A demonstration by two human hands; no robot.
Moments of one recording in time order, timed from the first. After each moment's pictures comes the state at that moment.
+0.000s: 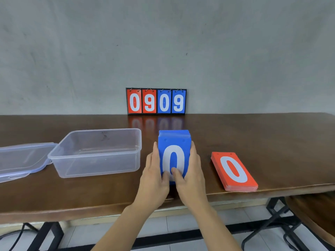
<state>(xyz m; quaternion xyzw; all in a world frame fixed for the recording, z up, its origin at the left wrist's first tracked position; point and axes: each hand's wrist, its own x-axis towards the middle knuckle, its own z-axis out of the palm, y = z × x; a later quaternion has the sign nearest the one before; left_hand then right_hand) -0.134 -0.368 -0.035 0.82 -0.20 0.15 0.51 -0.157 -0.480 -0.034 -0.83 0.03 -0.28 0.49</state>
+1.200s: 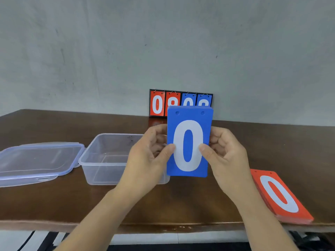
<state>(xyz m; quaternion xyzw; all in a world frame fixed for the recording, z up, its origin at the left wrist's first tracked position) -0.117 -0.276 0.055 0.73 -0.24 0.15 0.63 -0.142 -0.451 0.061 -0.76 -0.10 -0.28 0.58</state>
